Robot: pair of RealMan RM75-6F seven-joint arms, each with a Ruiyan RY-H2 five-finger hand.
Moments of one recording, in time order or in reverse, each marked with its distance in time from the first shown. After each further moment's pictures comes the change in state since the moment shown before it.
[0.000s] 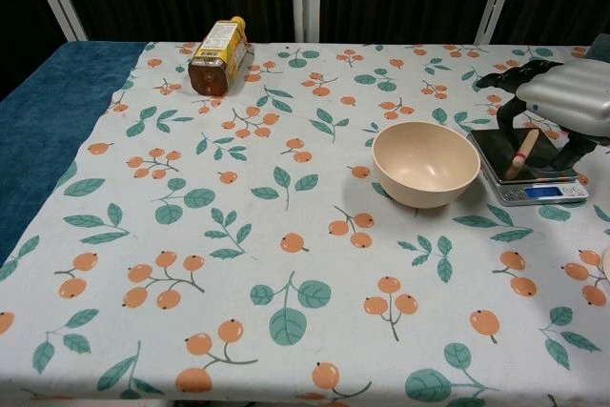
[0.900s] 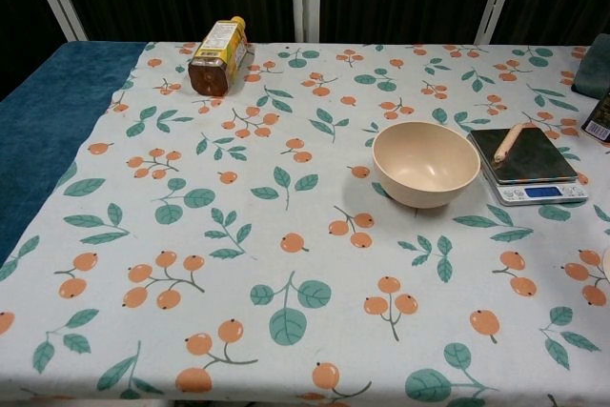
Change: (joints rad) left arm -0.004 0.011 -0.010 -0.043 0.018 0.020 0.047; right arm -0.397 0.140 -0.098 -0.010 -0.281 0.739 0.389
